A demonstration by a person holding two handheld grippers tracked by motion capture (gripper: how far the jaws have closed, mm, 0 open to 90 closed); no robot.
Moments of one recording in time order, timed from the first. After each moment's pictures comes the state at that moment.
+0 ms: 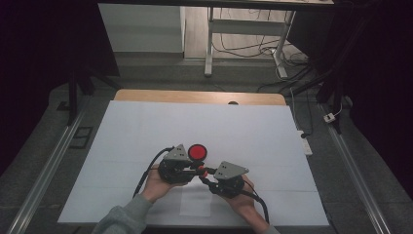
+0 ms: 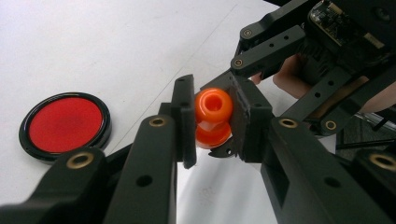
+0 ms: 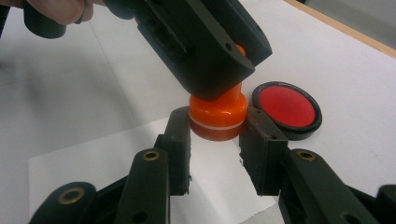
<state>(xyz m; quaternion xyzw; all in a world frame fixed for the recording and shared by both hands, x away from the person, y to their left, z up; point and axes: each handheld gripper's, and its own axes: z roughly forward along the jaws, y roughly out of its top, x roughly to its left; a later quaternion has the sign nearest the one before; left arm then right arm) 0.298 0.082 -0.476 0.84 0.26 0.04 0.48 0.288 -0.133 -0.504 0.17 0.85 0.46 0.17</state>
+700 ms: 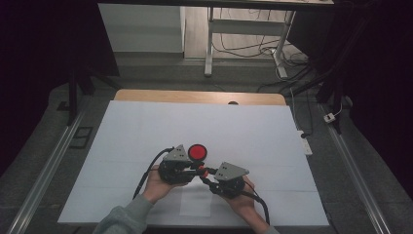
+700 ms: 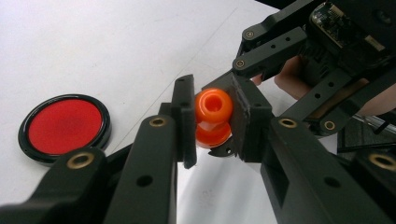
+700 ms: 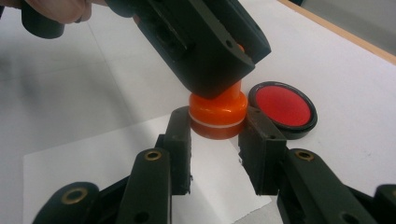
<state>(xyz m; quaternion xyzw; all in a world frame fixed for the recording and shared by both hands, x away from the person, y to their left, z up) 0.295 0.082 -0.477 0.83 0.25 0.05 0.49 0.286 -0.134 -0.504 0.16 0.85 0.46 0.18</state>
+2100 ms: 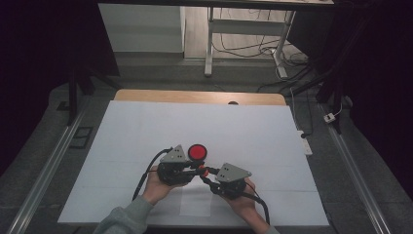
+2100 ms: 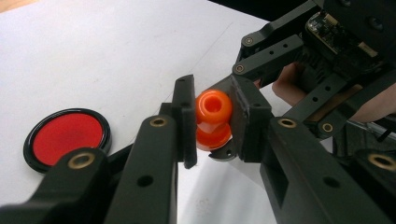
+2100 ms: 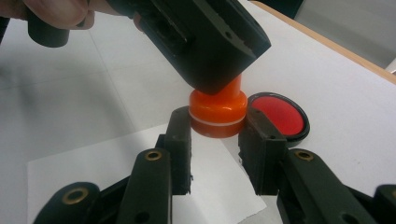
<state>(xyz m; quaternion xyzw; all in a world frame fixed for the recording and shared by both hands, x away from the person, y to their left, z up) 0.291 0.084 -0.474 0.82 0.25 0.06 0.51 0.282 -0.137 -0.500 0.16 0.84 0.47 0.19</state>
